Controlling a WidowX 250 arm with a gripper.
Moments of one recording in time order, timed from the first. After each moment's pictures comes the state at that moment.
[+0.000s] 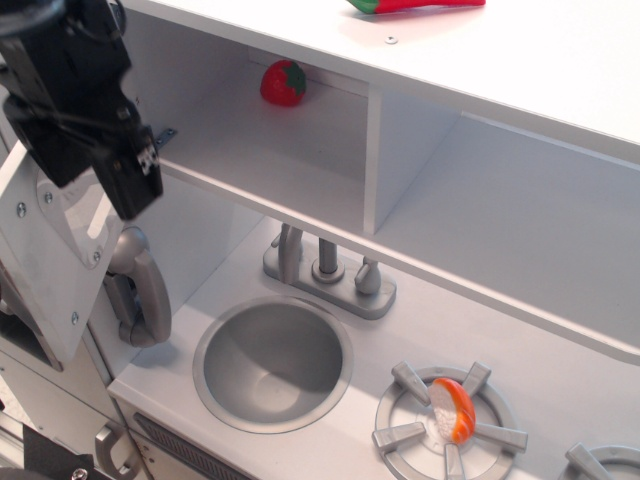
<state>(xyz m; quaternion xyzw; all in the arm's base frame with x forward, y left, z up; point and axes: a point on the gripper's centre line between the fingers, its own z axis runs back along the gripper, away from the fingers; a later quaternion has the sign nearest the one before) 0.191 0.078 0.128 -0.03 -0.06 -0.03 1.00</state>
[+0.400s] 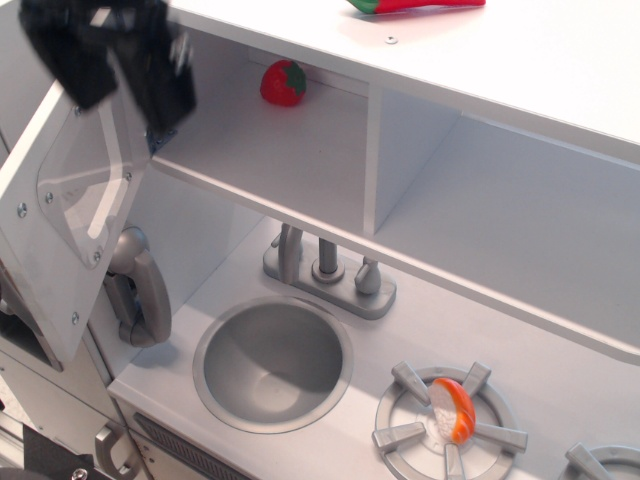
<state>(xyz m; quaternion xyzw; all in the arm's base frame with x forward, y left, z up) 0.210 0.063 0.183 -0.05 -0.08 -0.01 1.00</state>
